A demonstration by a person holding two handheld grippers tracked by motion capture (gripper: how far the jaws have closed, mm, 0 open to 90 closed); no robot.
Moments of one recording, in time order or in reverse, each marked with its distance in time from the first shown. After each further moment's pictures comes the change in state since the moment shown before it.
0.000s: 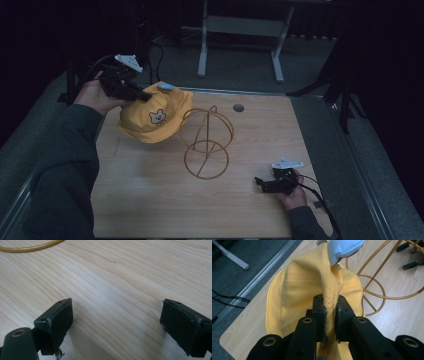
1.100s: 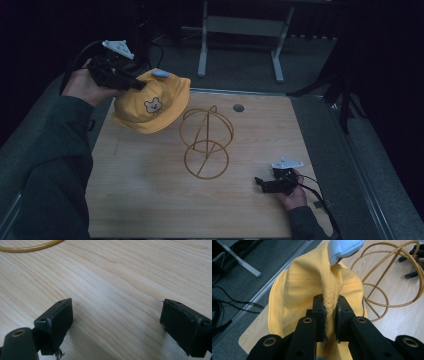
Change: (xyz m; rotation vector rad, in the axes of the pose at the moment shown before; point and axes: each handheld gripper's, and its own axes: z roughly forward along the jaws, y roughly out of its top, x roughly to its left) left arm 0.001 0.013 -0.034 -0.046 0.057 0.011; right arm 0.000 0.000 0.000 0.002 0.000 -0.001
